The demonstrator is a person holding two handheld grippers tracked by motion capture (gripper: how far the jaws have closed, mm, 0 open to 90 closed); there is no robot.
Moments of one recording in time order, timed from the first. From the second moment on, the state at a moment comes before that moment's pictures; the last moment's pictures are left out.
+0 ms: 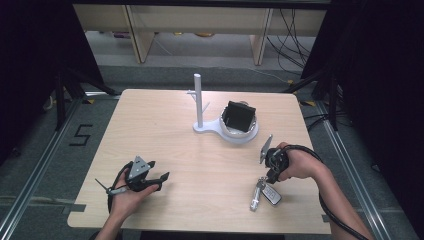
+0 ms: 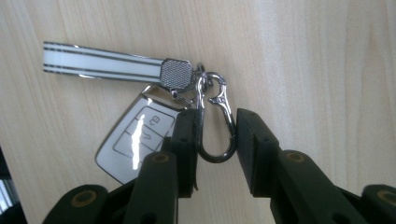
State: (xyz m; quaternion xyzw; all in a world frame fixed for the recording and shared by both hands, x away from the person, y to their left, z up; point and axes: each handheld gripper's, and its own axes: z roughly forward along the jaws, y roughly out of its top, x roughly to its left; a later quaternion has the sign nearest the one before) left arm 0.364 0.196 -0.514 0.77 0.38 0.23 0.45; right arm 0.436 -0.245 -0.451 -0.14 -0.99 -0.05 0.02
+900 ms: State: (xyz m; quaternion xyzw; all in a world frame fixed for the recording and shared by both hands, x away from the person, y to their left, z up) left arm 0.362 0.179 -0.506 0.78 0.35 0.22 0.47; right arm 0.437 -0.235 -0.427 -0.19 -0.98 -0.09 0.03
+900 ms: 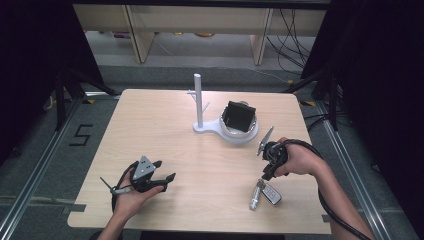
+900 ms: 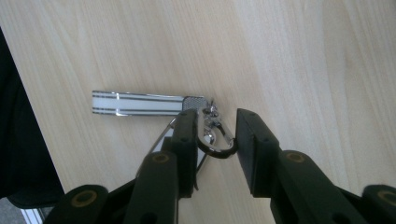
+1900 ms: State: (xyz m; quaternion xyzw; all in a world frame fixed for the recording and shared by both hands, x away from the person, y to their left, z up) left arm 0.361 0.181 -0.511 0.78 0.36 0.22 0.46; right arm 0.439 -0.254 -0.471 -0.19 -0.98 -0.02 0.03
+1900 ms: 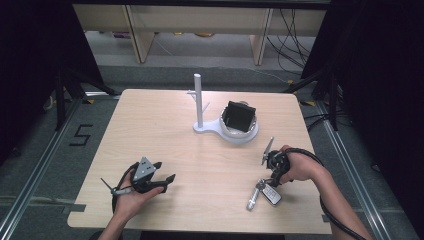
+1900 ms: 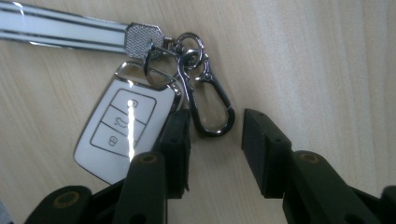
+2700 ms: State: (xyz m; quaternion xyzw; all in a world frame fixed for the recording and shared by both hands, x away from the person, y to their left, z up) left arm 0.360 0.181 -0.512 0.78 0.36 0.22 0.46; right arm 0.434 -0.244 -0.471 -0.19 -0.98 -0.02 0.02
